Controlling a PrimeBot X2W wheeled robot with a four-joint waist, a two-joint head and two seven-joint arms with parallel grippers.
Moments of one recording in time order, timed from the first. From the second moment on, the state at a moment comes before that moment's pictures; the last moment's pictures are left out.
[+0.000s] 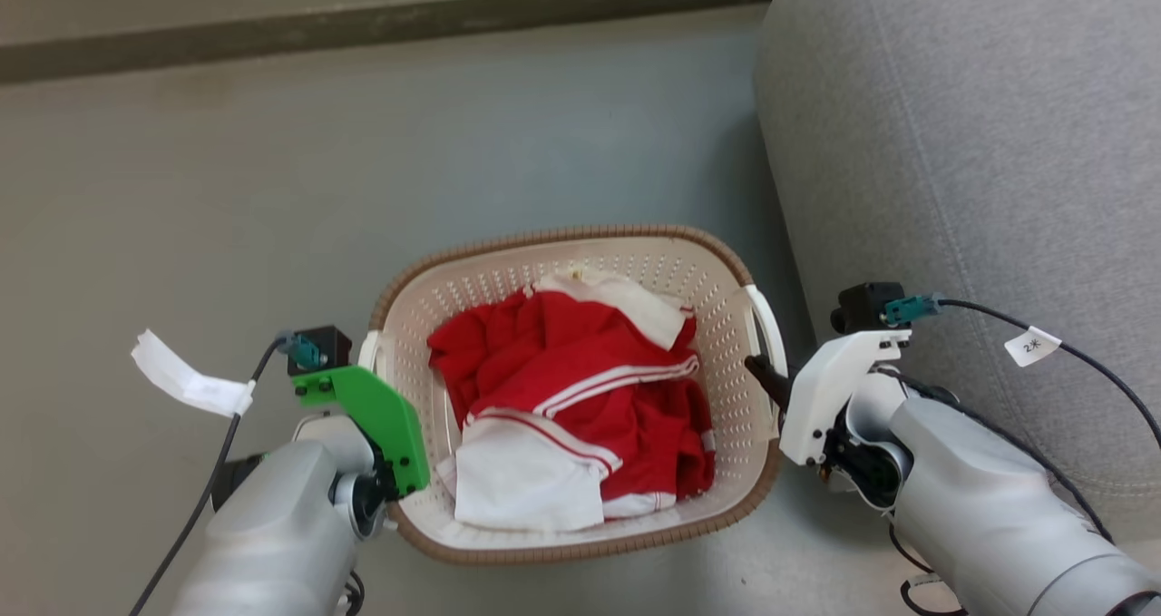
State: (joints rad) left arm -0.66 0.01 -0.72 1.14 -0.92 0.02 0.22; right arm -0.61 -0.14 0.92 1.00 1.05 0.13 0.03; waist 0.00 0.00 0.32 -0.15
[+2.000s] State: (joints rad) left arm -0.95 0.01 -0.80 1.15 -0.81 0.06 -0.04; right arm -0.83 -0.21 0.99 0.97 1.03 0.13 -0.23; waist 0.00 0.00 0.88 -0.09
